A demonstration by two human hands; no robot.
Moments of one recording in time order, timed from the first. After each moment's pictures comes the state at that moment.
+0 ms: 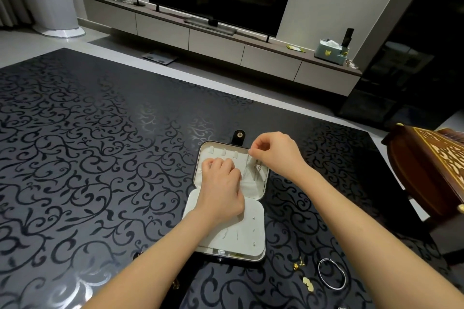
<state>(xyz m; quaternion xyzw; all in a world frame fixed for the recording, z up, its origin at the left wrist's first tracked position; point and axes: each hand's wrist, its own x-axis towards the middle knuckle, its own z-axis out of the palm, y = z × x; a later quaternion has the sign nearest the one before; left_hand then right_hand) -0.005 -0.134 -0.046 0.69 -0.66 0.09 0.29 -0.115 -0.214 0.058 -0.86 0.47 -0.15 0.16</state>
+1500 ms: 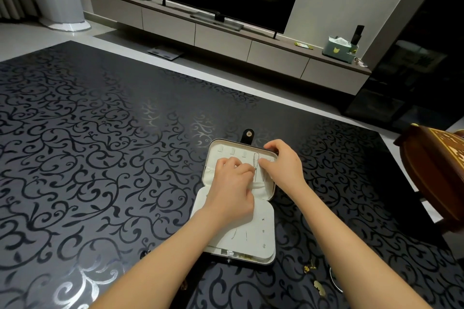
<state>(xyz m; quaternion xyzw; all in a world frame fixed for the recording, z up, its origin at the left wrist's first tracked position) -0.001 -0.132 -0.053 0.64 -0.69 0.02 0.34 -0.111 -0.220 -0.003 -0.78 0.53 -0.24 0.21</state>
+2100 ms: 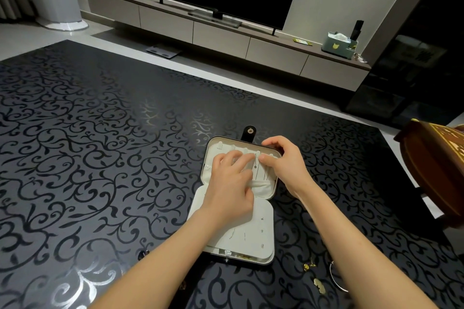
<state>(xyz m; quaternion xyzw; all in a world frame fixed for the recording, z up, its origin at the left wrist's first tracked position) 0.002 -0.129 -0.046 0.62 -0.68 0.08 0.38 -0.116 -0.215 0.007 -0.71 0.44 -0.33 0.43</state>
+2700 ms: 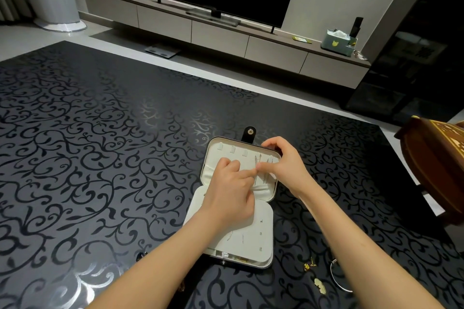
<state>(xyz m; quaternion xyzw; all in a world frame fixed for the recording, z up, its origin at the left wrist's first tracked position) -0.004 -0.126 -0.047 0.61 -0.72 0.09 0.33 -0.128 -0.221 -0.002 -0.74 0.44 -0.29 0.41</state>
